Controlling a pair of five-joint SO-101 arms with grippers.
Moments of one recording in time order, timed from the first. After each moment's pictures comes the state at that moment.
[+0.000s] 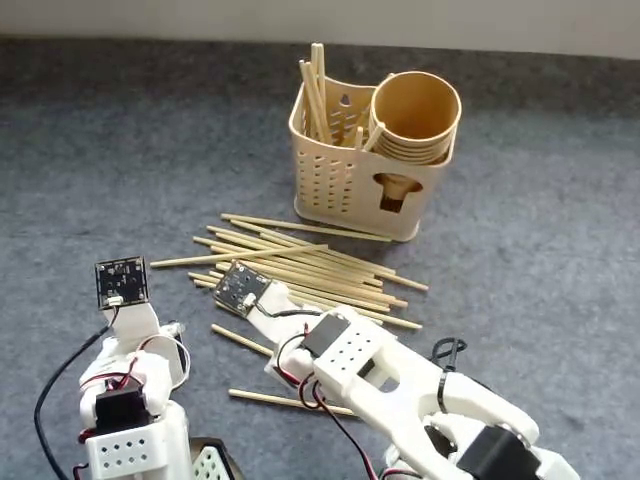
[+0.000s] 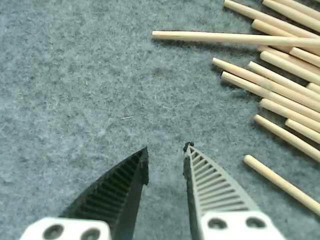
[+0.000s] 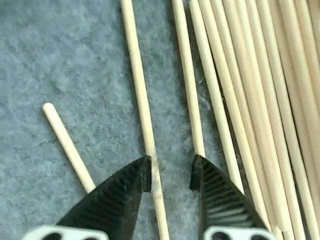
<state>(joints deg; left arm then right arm) -18.9 -103.7 96.0 72.2 4.8 -53.1 -21.6 56.7 43.9 12.2</state>
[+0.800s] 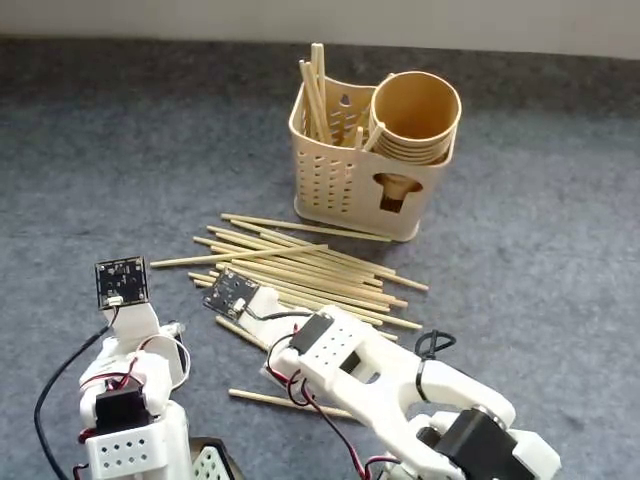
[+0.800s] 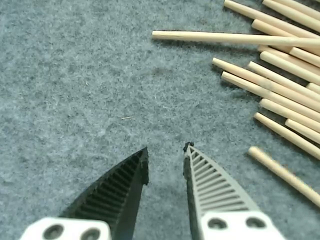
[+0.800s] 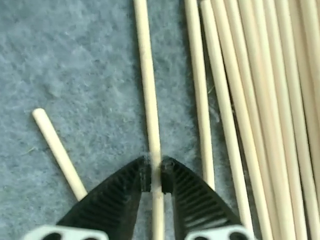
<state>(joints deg) -18.9 -103.7 96.0 72.2 4.8 -55.4 -13.6 55.0 41.5 14.2</state>
